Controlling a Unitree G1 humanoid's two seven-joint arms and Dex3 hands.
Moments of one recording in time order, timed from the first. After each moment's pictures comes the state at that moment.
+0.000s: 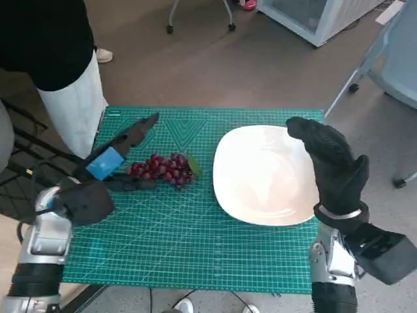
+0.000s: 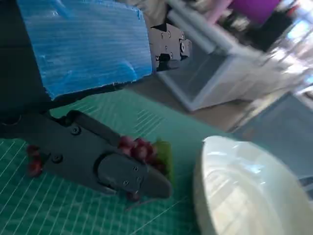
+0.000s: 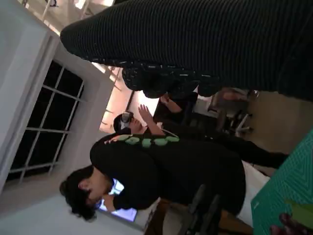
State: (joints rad) left arm -0.42 0.54 0.02 0.25 0.26 -0.18 -0.45; right arm -0.48 -0.10 -0.16 0.41 0.38 -0.72 0.55
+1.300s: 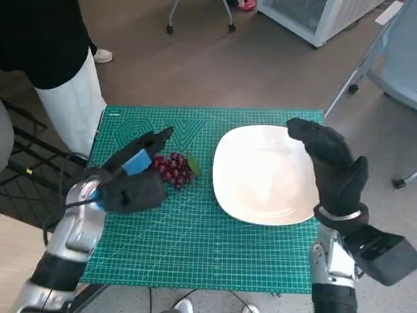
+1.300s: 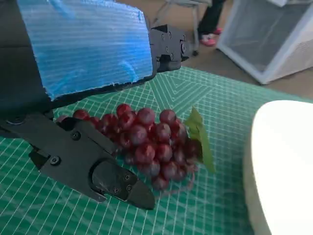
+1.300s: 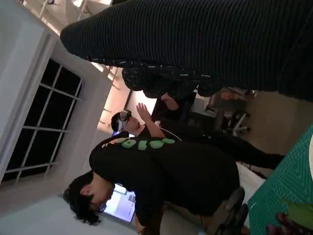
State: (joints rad) left arm -0.58 0.49 -0.25 0.30 0.53 0.20 -0.38; right arm -0.47 -0.10 -0.16 0.40 0.37 -0.72 0.54
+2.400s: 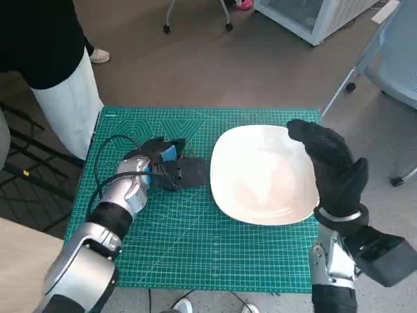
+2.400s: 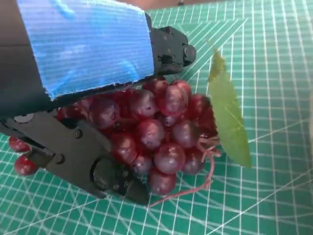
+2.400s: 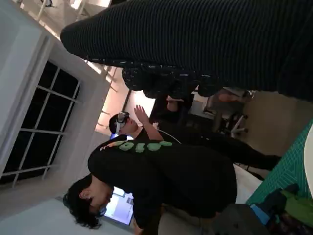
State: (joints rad) left arm -1.00 0.28 -0.50 1.16 0.66 0.12 -0.26; right arm -0.46 -0.10 -0.16 0.39 0.37 -0.72 0.54
